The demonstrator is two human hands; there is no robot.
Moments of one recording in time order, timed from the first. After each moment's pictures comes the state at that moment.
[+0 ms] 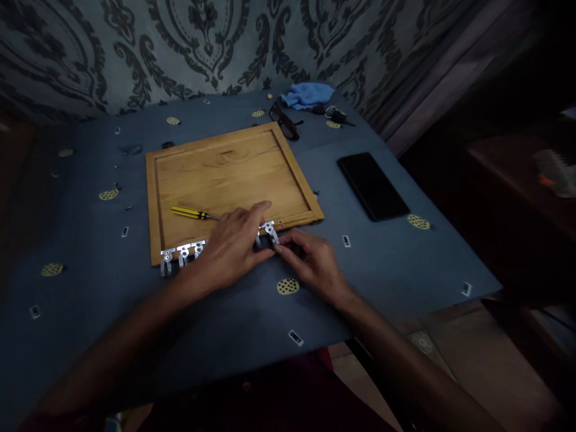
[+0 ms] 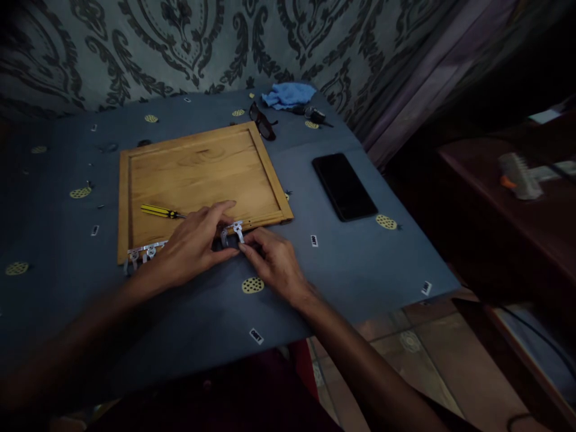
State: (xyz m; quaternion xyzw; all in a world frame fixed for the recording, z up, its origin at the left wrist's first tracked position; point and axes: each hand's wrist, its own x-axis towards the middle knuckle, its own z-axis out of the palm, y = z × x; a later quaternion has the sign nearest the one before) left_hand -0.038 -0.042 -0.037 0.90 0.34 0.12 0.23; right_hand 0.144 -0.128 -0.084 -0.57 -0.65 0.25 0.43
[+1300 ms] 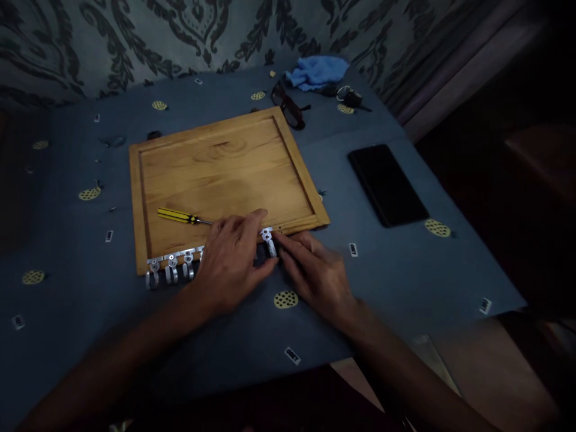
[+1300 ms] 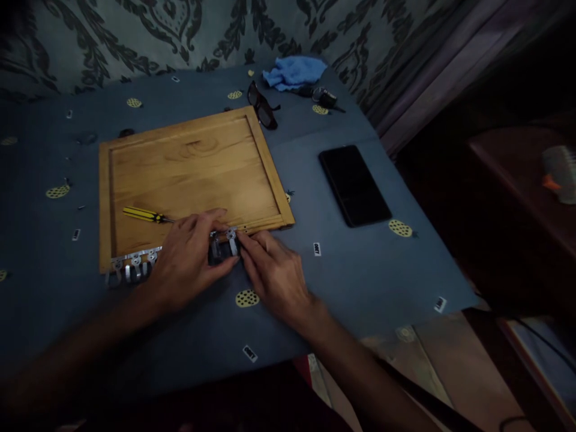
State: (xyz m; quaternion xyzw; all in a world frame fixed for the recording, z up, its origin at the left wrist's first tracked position) left_hand -0.027 -0.055 -0.043 0.89 0.39 0.14 0.19; right_hand 0.149 -0.134 -0.084 -0.58 -0.71 0.13 0.37
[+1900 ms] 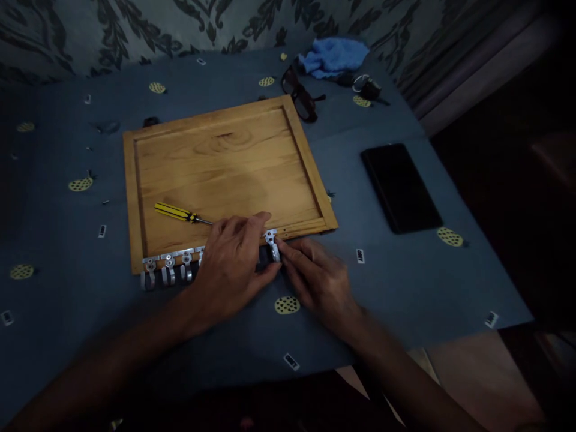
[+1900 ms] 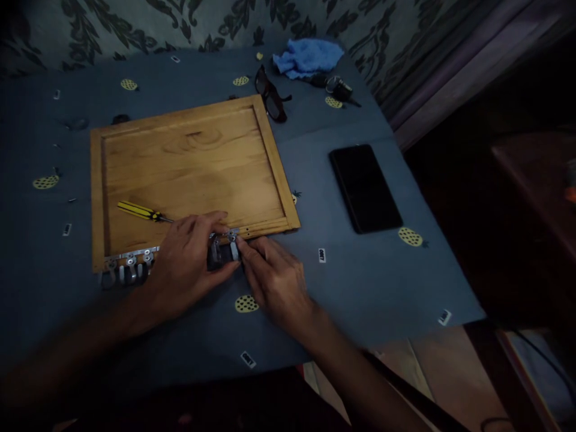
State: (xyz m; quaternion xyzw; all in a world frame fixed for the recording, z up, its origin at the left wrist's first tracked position) left_hand -0.027 -0.057 -0.046 0.90 0.38 0.17 0.16; right_hand 0.150 -0.135 -0.084 -0.56 -0.74 0.10 0.36
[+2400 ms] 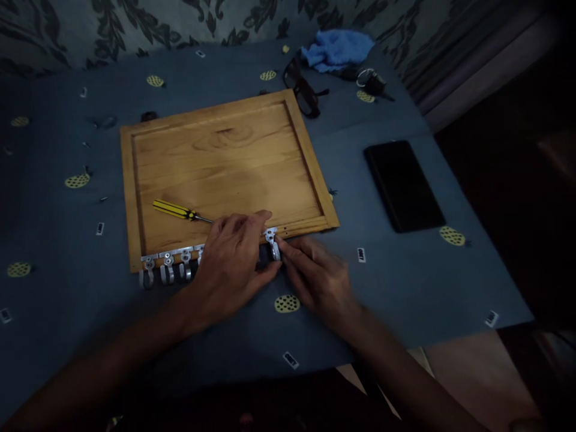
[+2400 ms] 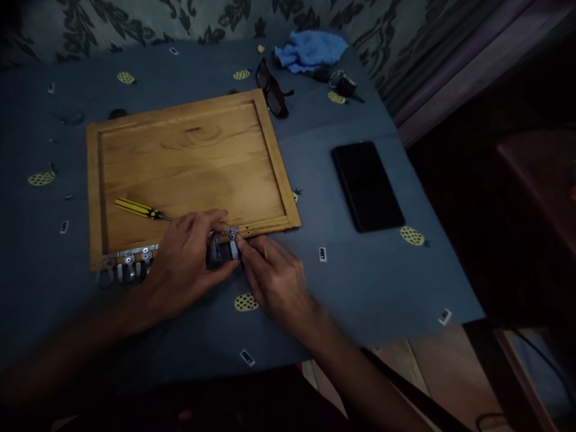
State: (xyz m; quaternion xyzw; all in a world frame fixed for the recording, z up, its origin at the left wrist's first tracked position) left_hand -0.027 -0.057 -0.046 0.90 0.37 0.17 0.16; right_hand 0.151 -0.133 -0.082 -0.55 -0.75 0.09 0.35
